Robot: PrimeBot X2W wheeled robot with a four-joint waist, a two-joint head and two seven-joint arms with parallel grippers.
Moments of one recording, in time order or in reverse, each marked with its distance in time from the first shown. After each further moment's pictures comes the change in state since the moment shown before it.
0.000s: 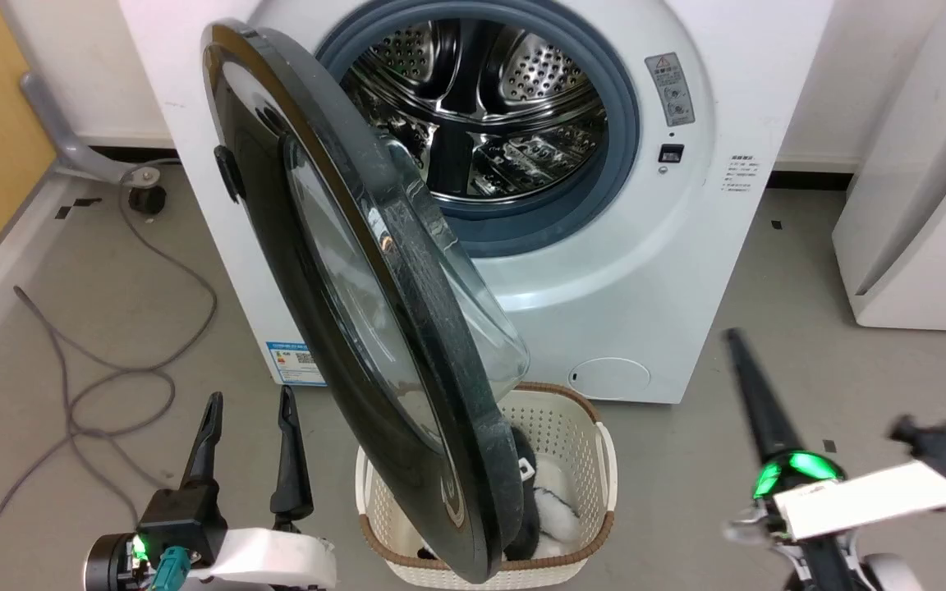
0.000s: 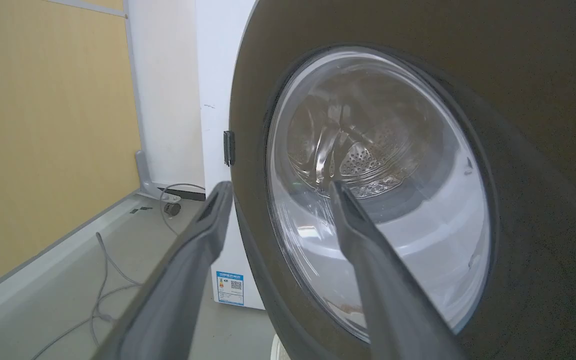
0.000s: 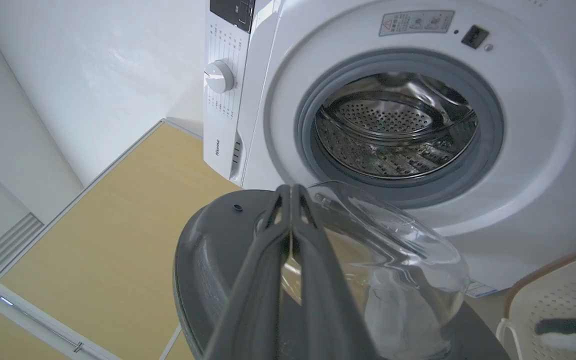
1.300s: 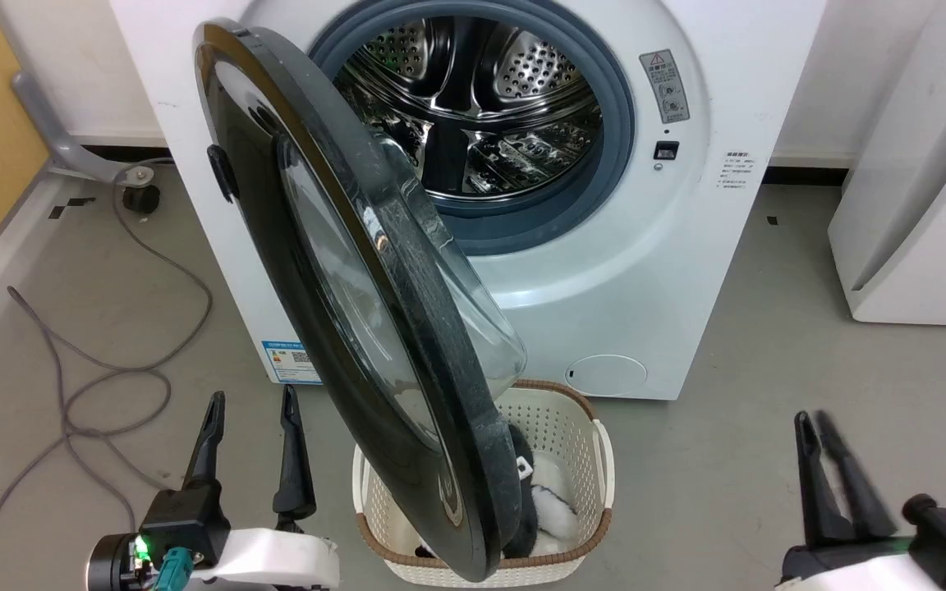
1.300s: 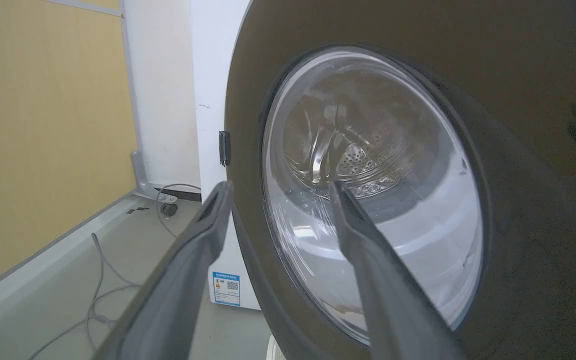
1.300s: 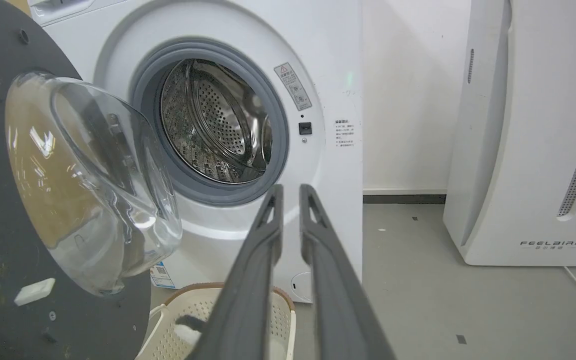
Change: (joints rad) left arm 0.002 0.000 -0.012 -0.009 -0.003 0.009 0.000; right arm 0.153 0.026 -0.218 0.071 -1.197 0.000 -0.218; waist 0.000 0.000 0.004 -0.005
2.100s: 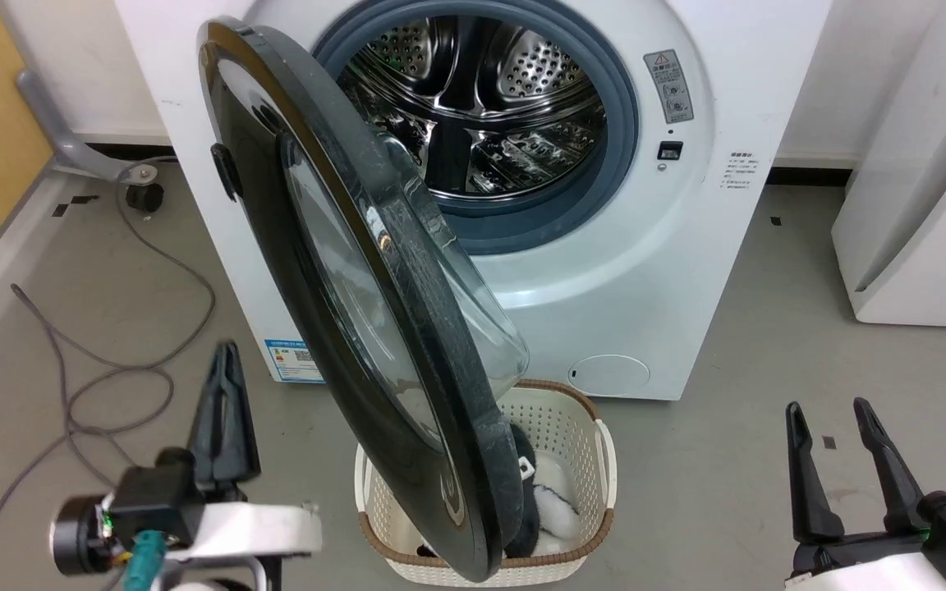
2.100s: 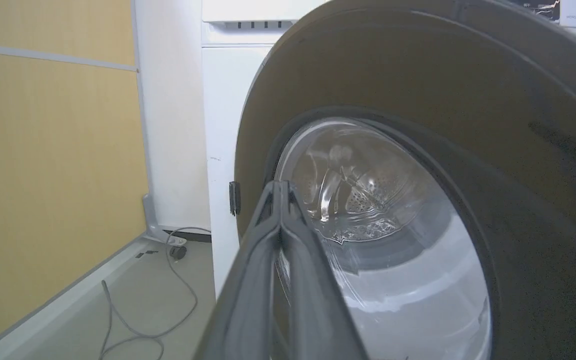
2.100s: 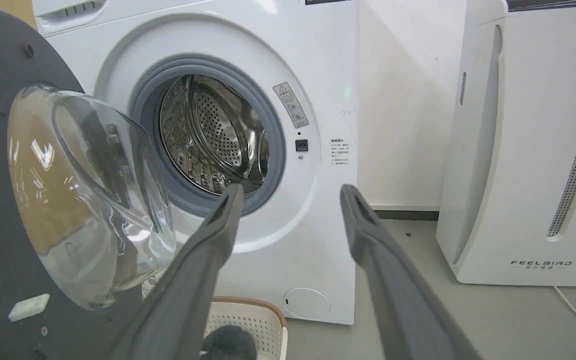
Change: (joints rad) left arm -0.030 0.000 0.035 -0.077 0.058 -0.011 0.000; right arm 0.007 0.000 -0.024 -0.055 -0.023 0.000 0.000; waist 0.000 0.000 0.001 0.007
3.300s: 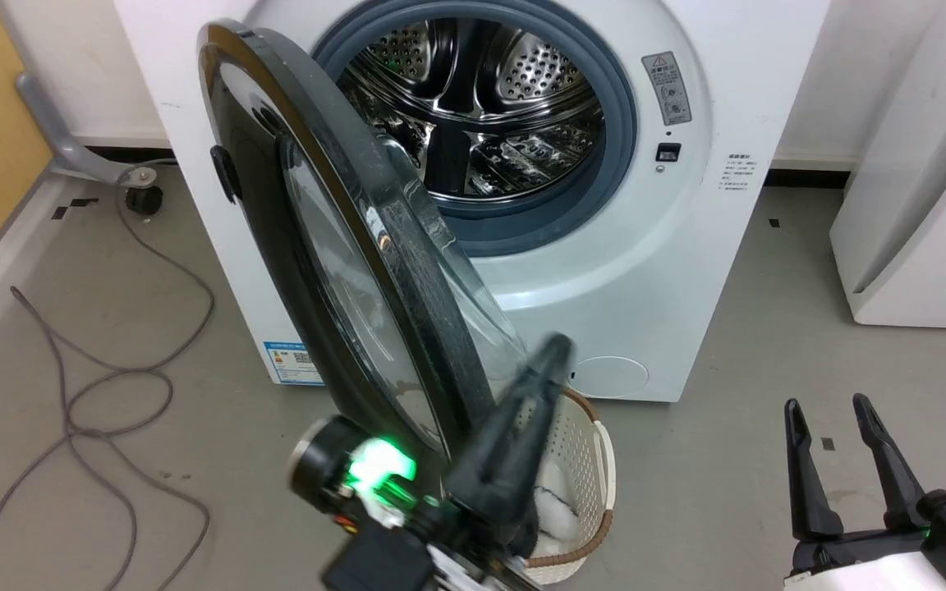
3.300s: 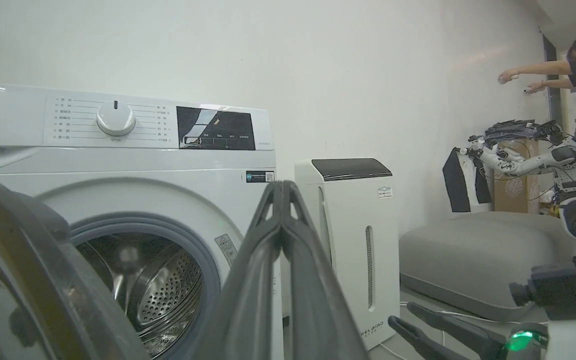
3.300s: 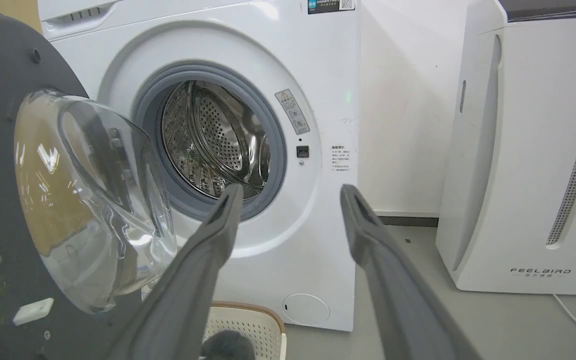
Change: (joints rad) left arm -0.085 -0.001 -0.496 -0.277 -0.026 -0.131 -0.001; right arm 0.000 0.000 0.003 -0.015 -0.009 0.000 0.000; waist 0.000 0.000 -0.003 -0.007
